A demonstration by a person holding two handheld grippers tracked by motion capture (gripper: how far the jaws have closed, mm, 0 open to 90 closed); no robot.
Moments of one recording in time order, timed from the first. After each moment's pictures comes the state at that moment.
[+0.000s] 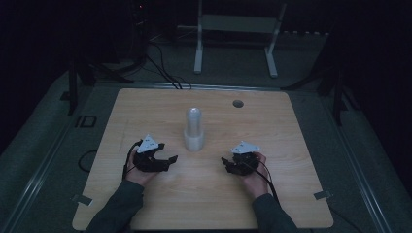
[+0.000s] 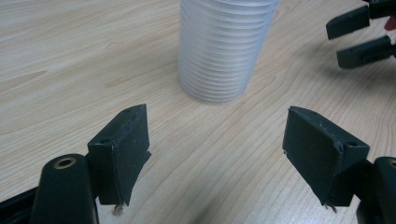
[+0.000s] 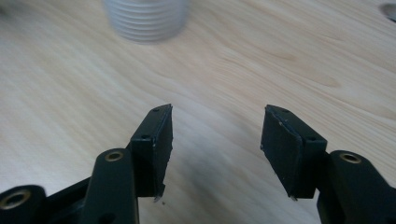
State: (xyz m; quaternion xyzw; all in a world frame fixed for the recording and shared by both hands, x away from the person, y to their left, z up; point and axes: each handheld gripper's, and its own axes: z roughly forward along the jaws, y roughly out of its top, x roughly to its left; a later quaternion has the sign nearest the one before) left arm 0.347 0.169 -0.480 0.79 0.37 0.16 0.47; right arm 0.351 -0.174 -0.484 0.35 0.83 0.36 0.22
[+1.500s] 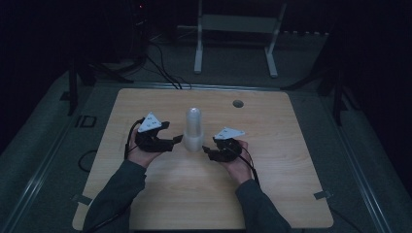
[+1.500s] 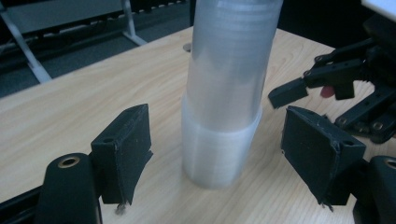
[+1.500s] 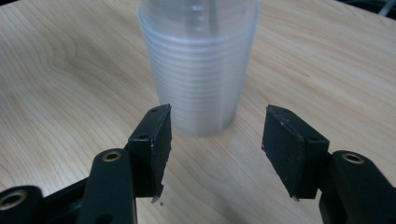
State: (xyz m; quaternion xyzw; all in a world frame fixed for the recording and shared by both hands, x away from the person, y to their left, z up) left arm 0.373 0.152 -0.402 0.78 0.32 0.20 0.50; right arm 0.384 -0.123 -0.456 0.32 0.83 0.42 0.18
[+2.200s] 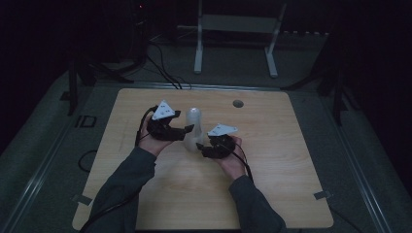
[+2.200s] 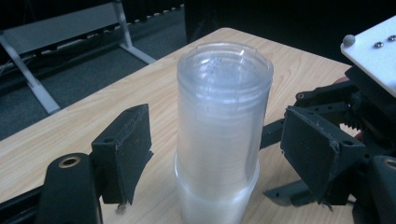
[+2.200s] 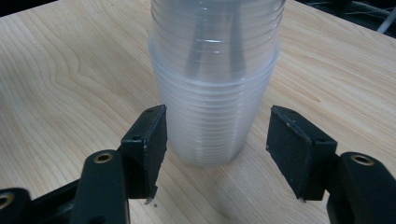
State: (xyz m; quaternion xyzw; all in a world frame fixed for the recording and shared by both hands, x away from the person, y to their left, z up) left arm 0.396 0.120 -0.379 0.79 0.29 0.21 0.50; right arm 0.393 -0.106 -0.452 0.31 0.83 0.43 0.19
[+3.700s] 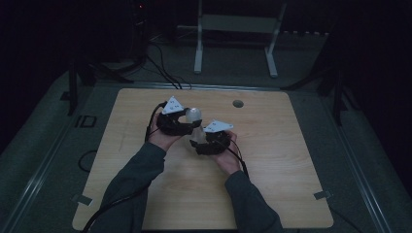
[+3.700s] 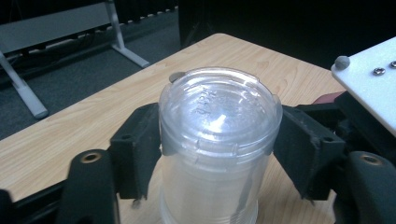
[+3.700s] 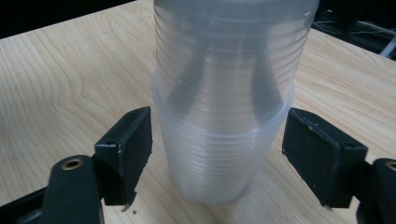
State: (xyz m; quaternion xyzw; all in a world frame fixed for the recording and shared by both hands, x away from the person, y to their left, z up) left arm 0.415 0.099 -0.381 0.79 0.30 0.19 0.51; right arm 0.406 -0.091 -0.453 0.29 0.82 0.46 0.19
